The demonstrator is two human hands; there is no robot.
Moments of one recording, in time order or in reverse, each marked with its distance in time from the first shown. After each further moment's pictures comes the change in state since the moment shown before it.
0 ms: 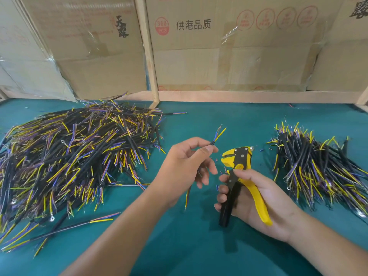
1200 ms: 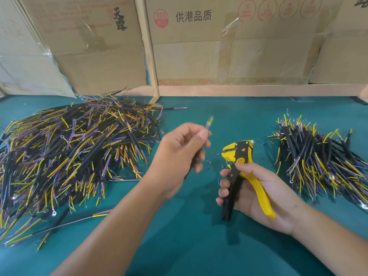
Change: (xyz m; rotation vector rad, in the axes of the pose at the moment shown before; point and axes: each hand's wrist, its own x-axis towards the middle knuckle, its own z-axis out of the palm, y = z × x) left_hand -0.003 0.009 -0.005 -0.092 0.118 0.079; right_hand 0.002 0.001 -0.001 -0.010 -0.014 -0.003
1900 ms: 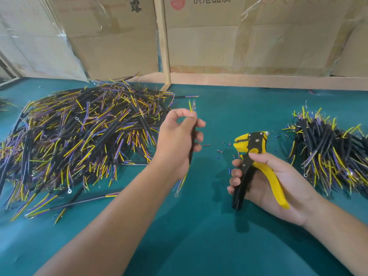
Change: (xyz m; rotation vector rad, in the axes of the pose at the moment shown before) left_hand 0.008 0.004 -0.007 -0.227 0.339 -0.154; right_hand 0.000 -0.001 0.001 -0.031 0.026 0.006
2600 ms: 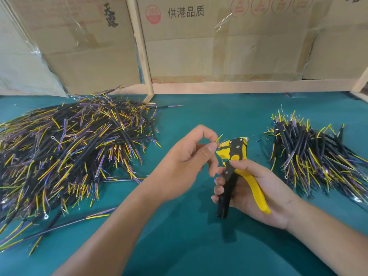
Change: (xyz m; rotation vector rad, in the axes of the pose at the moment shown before) left_hand -0.015 -0.009 0.002 0.507 -0.724 0.276; right_hand -0.002 -0.001 0.001 0.024 -0.032 0.005
